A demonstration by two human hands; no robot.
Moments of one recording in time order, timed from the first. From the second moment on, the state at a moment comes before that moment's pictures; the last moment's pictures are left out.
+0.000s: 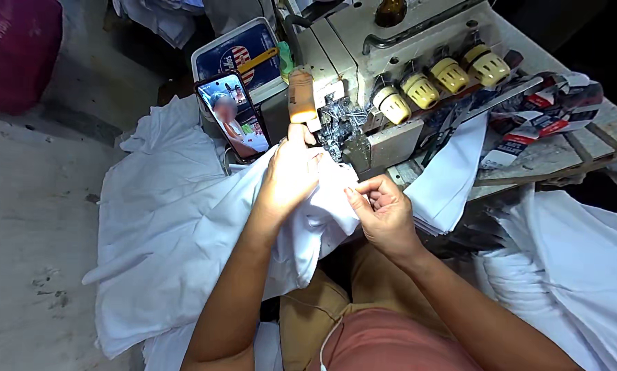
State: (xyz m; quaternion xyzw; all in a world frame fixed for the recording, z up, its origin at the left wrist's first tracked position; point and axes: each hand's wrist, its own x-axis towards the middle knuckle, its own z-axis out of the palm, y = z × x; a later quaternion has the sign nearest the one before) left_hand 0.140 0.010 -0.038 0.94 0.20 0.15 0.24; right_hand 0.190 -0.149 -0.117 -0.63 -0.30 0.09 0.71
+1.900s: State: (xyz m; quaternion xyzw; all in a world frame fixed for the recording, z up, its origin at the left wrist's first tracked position) left_hand 0.097 0.002 0.027 0.99 -0.10 0.11 0.01; right_hand 0.230 -0.171 -0.064 -0.61 -0.67 -0.08 0.42
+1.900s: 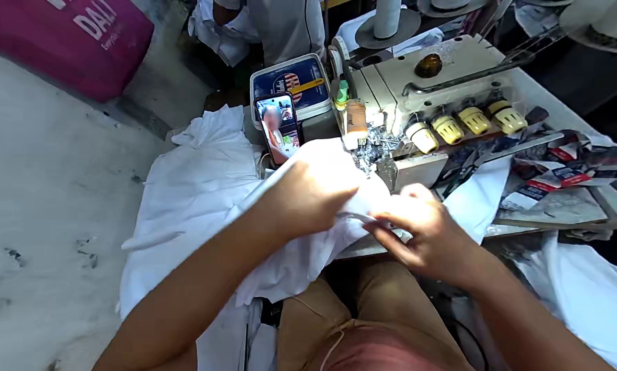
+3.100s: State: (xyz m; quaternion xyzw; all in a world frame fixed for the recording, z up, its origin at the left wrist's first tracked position) left_hand 0.056 -0.024 0.026 0.98 -0.14 0.05 0.10; right_hand 0.227 -0.232 -0.065 -0.59 -0.64 -0.04 0.50
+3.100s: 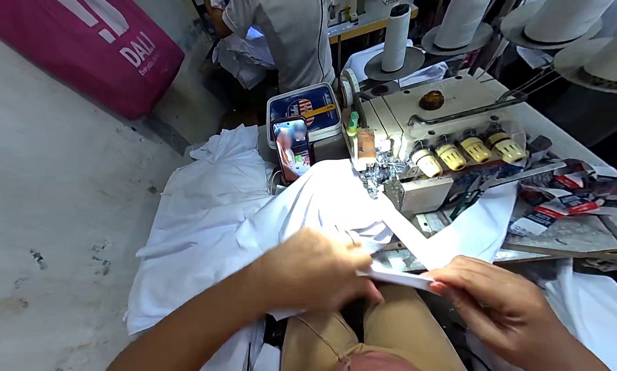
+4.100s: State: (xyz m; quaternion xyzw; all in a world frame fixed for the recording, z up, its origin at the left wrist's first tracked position) left_hand 0.049 -0.014 0.128 0.98 -0.08 0.02 -0.16; right_hand 0.148 -0.068 -0.042 -0.63 -0.61 0.25 0.40
